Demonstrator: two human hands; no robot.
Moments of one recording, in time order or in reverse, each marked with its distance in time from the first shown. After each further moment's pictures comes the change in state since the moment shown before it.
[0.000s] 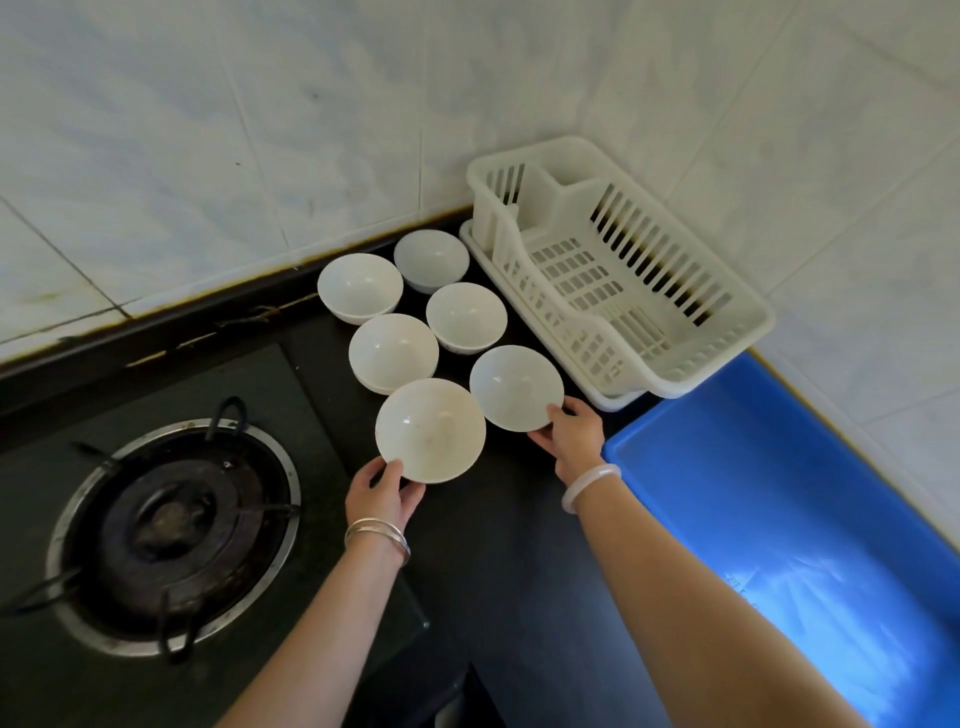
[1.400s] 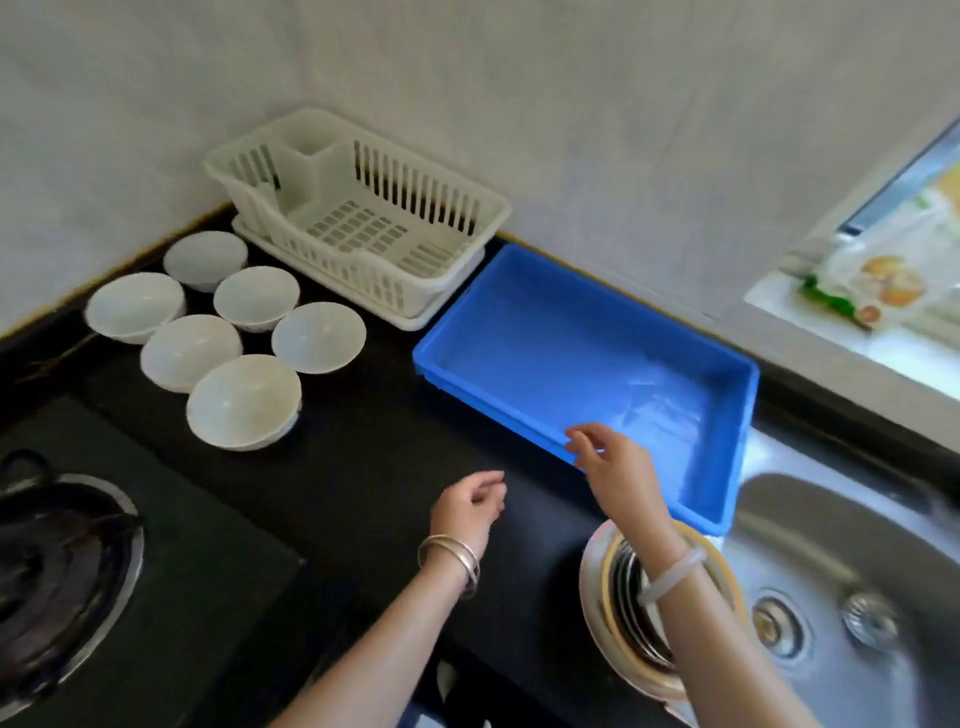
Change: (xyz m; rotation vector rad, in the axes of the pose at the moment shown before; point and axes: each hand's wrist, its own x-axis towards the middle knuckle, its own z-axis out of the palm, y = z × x) left_hand -0.168 -0.179 0.018 0.994 -0.784 0.267; right_hand -0.159 0.067 -0.278 -0.560 0.238 -0.316
